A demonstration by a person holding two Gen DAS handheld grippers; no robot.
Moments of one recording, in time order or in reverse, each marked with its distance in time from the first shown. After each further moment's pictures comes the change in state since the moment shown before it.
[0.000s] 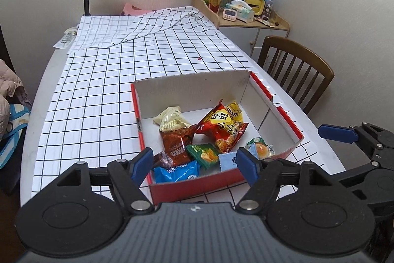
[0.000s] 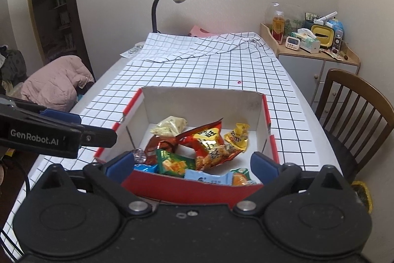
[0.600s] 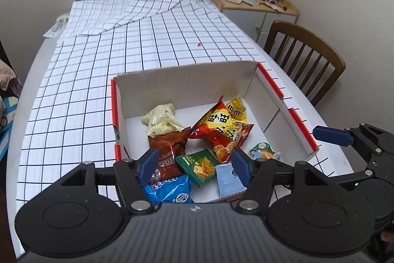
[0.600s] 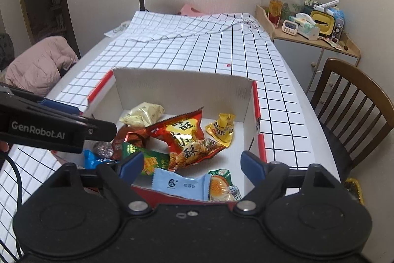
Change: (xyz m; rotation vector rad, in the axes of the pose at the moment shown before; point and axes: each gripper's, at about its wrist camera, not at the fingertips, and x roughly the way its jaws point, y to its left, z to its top) left arm 0.064 -0.017 0.029 -0.010 0.091 0.020; right arm 0.053 -0.030 0.009 -0.023 0.088 -0.048
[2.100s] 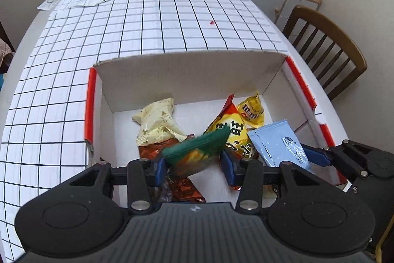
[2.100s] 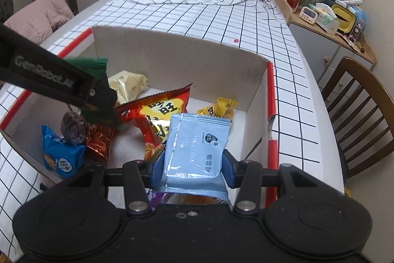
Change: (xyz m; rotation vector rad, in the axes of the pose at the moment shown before) left arm 0.089 0.006 0.035 -0.080 0.145 0.027; right arm 0.089 -0.007 0.004 -0.156 0.160 -0.023
